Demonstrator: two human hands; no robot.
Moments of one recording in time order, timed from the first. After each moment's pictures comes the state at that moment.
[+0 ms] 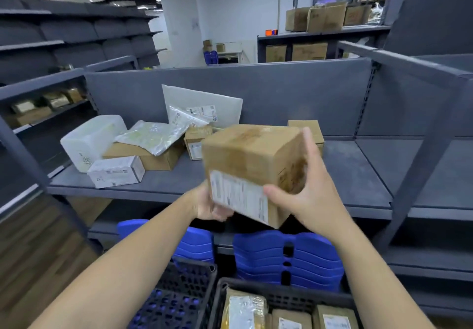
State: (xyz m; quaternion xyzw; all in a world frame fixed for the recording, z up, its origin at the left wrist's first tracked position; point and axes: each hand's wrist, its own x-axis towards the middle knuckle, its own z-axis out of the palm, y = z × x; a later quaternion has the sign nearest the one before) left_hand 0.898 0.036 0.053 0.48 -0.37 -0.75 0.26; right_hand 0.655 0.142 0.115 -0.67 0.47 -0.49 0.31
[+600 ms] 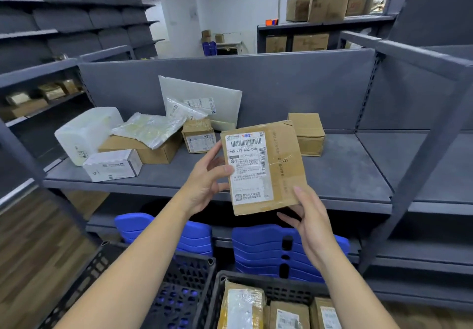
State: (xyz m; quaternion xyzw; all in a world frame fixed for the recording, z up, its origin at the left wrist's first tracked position) left_hand 0.894 0.051 0.065 0.35 -0.53 -0.60 0.49; right_hand 0.661 0.130 0.023 -0.36 0.44 -0.60 0.56
